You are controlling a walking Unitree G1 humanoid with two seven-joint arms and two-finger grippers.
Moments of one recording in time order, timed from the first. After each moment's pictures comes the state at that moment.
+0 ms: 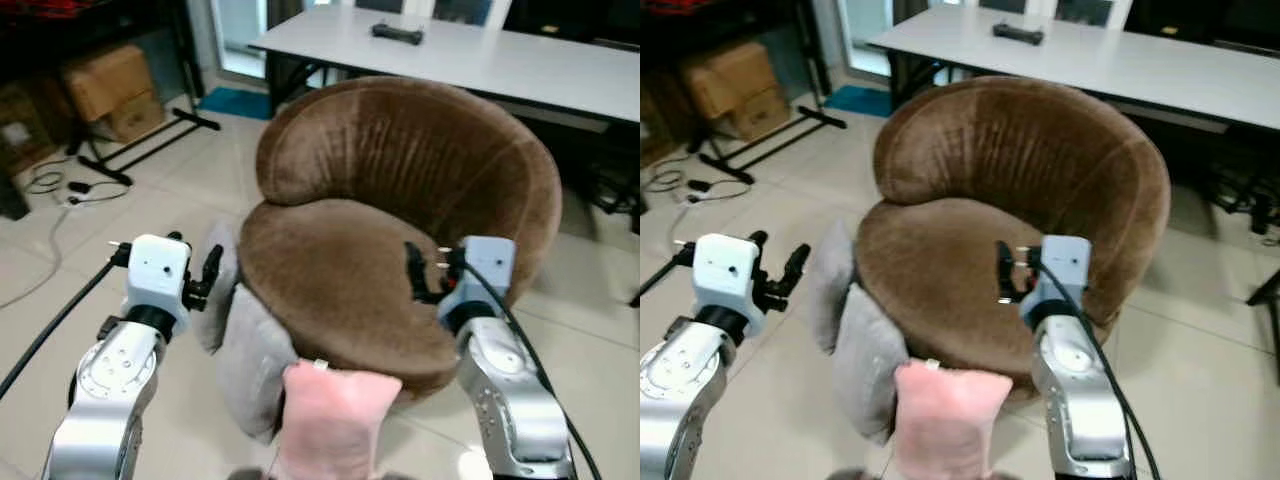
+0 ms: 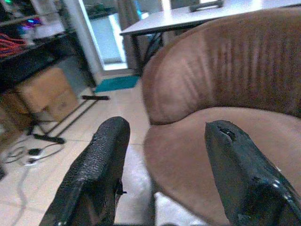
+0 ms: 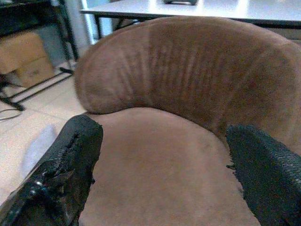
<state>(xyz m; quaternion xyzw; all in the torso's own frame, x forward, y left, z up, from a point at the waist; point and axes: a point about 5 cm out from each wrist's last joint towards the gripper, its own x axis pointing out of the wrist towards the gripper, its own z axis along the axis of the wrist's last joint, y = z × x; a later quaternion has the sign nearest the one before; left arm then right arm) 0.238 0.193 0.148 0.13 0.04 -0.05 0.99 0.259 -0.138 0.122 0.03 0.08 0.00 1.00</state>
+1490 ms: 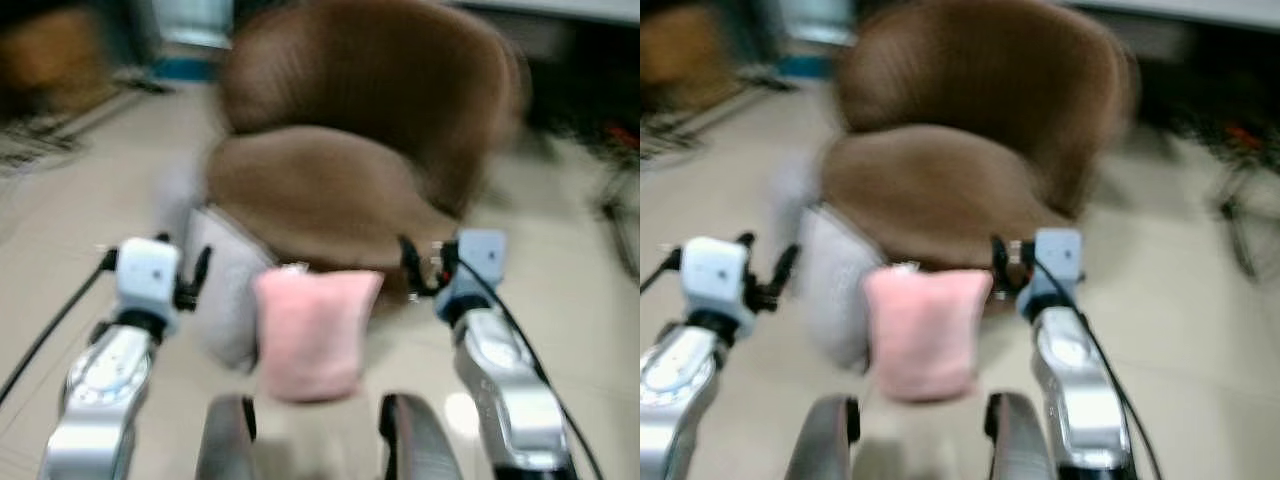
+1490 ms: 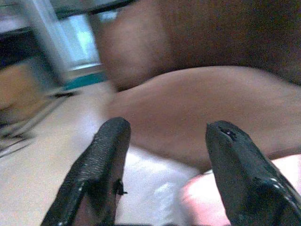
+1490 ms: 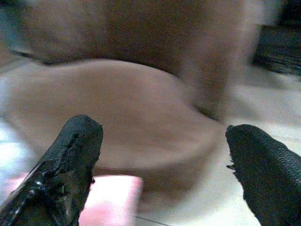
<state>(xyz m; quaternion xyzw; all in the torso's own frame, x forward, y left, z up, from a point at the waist) 0.242 0.188 0.148 0.12 0.01 -0.06 0.99 0.264 -0.149 0.118 0.01 0.08 -0.01 1.00</state>
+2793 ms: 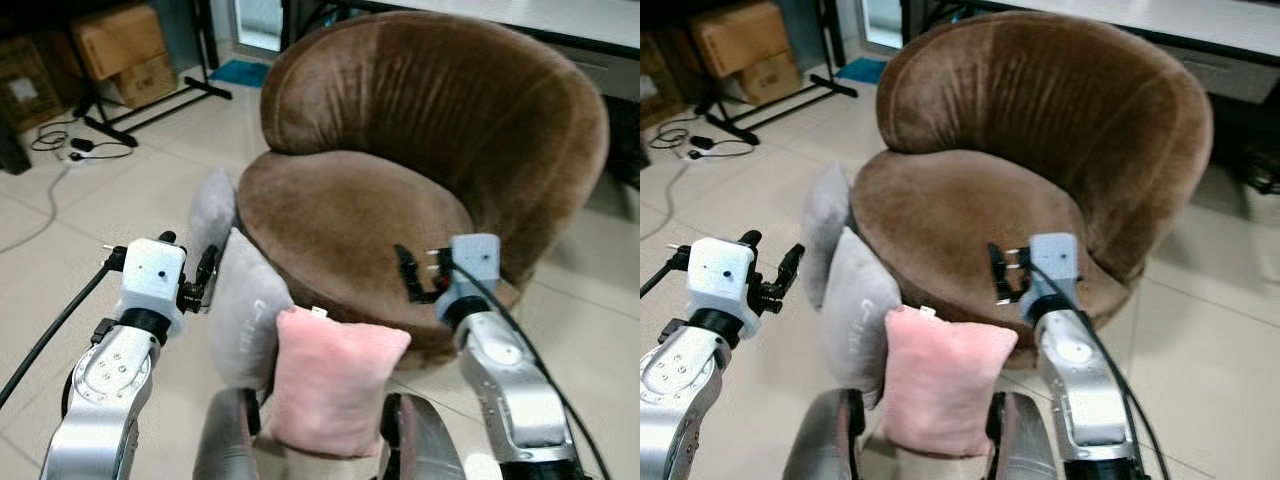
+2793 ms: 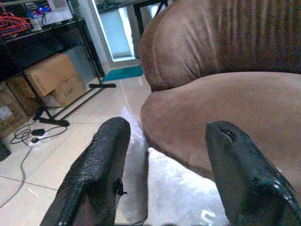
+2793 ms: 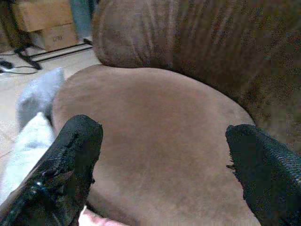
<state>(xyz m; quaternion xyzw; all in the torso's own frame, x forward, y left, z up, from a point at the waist) 0.237 0.196 0.145 0.14 0.02 -0.05 0.99 0.270 -0.139 0.114 -0.01 0.09 0.06 0.99</state>
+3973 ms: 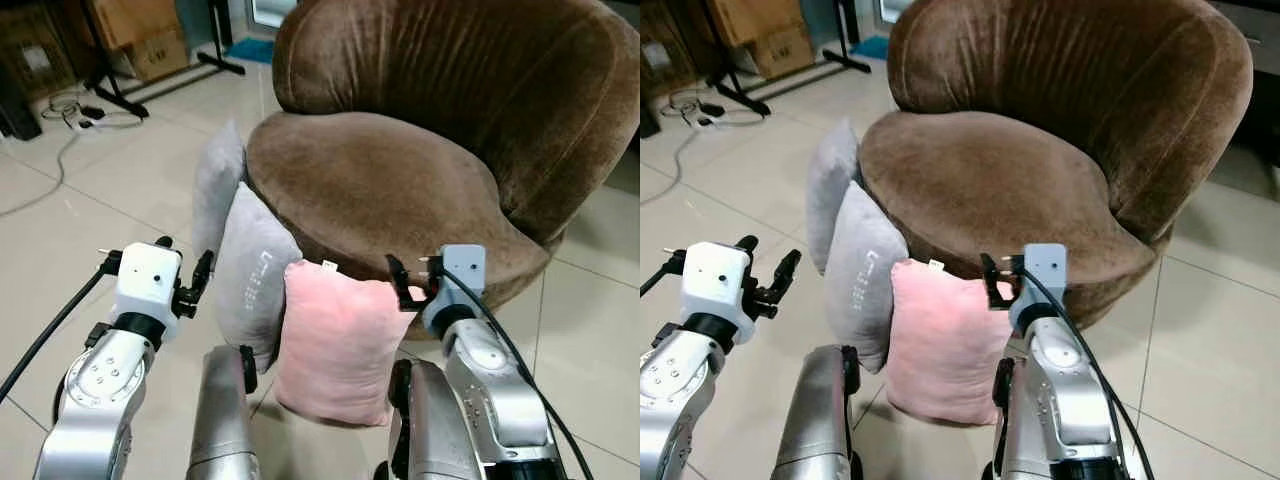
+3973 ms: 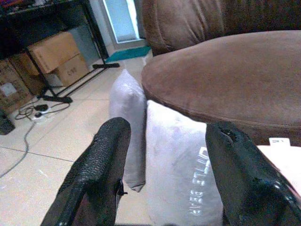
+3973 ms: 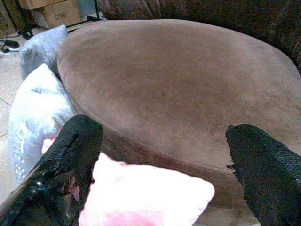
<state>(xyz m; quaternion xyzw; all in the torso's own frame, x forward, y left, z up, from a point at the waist) 0.234 0.200 0.142 0.14 0.04 -0.05 0.99 0.269 -0.133 0.097 0.02 0.12 0.04 0.99</state>
